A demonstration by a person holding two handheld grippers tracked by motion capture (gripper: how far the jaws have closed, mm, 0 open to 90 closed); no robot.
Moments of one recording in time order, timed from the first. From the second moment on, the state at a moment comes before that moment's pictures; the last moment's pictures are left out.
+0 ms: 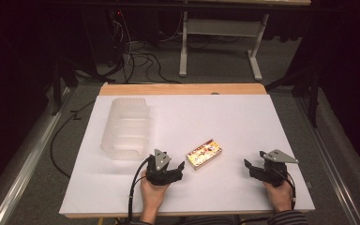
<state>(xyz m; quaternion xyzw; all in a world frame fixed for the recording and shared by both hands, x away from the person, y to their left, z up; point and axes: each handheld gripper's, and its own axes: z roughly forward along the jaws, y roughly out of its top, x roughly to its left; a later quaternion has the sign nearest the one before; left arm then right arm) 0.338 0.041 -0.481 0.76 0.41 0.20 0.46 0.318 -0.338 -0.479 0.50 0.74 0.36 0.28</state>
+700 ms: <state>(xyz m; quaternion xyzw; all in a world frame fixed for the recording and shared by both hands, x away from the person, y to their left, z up) 0.340 0.022 -0.461 0.78 0.39 0.19 0.46 0.318 -0.338 -0.479 0.50 0.74 0.36 0.28</state>
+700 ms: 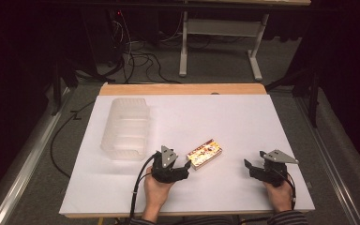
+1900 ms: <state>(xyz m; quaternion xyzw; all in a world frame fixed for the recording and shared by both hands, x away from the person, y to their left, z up) 0.378 -0.040 -0.436 0.84 0.32 0.17 0.41 0.318 -0.339 -0.479 0.50 0.74 0.37 0.28</state>
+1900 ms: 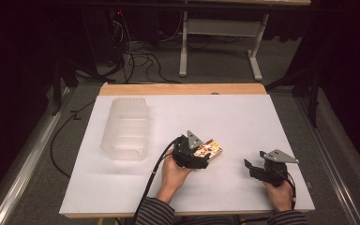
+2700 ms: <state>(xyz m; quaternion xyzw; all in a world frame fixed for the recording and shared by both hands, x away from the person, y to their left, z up) 0.414 -0.088 -0.453 0.87 0.31 0.13 0.36 0.319 -0.339 -0.479 0.50 0.74 0.36 0.27</state>
